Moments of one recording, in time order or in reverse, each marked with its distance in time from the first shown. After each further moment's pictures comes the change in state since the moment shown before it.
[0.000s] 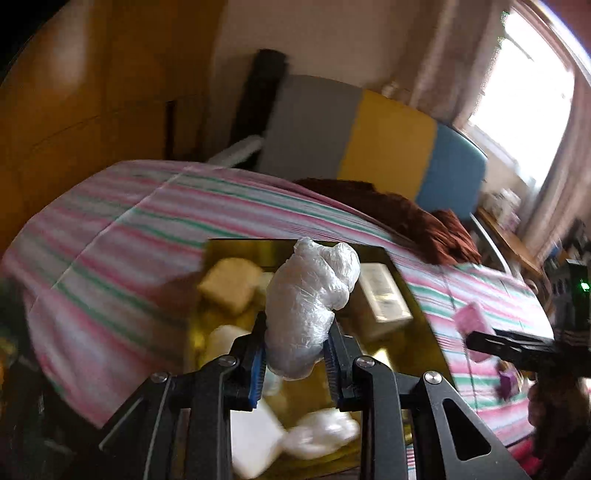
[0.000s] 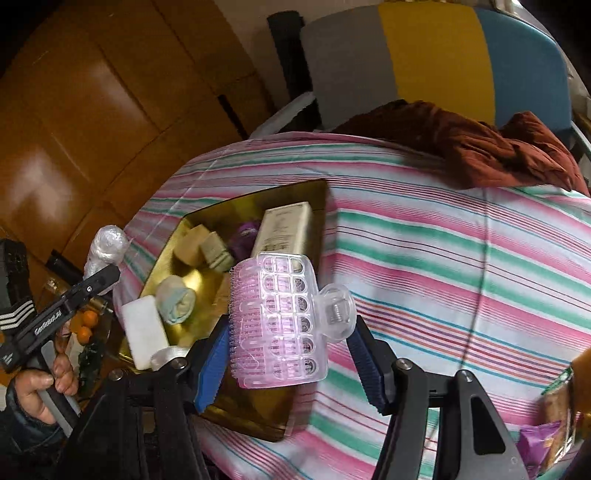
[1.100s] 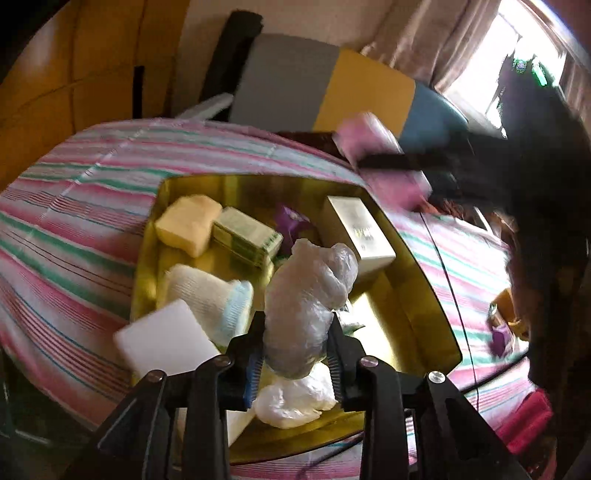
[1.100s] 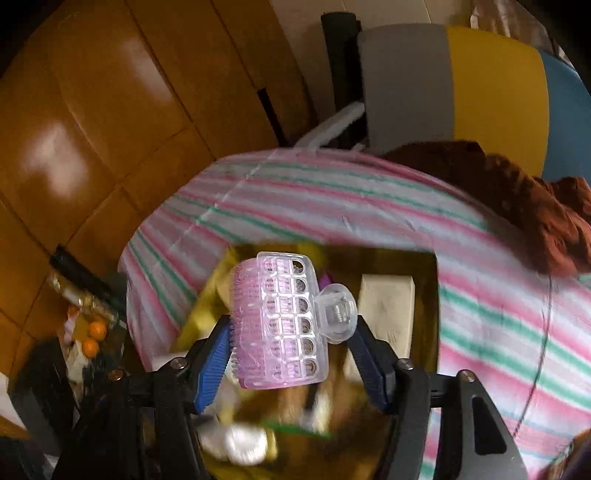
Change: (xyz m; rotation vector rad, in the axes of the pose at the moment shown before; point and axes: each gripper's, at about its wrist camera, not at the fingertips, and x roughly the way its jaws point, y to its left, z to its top) left arm 0.037 -0.025 -0.039 0.055 0.174 -0.126; right arm 0.057 0.091 0.079 -0.117 -0.007 0.022
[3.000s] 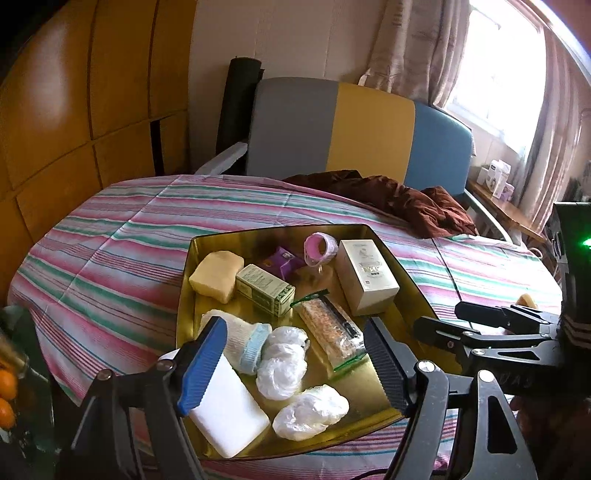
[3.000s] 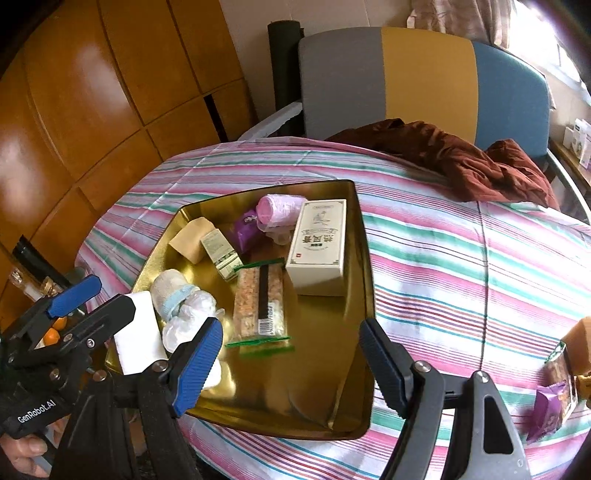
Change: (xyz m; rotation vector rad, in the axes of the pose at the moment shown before) left arm -0.045 -0.022 0.003 0.102 -0.174 0.149; right arm -0.043 -0.009 -0.102 0.089 -0.039 -0.225
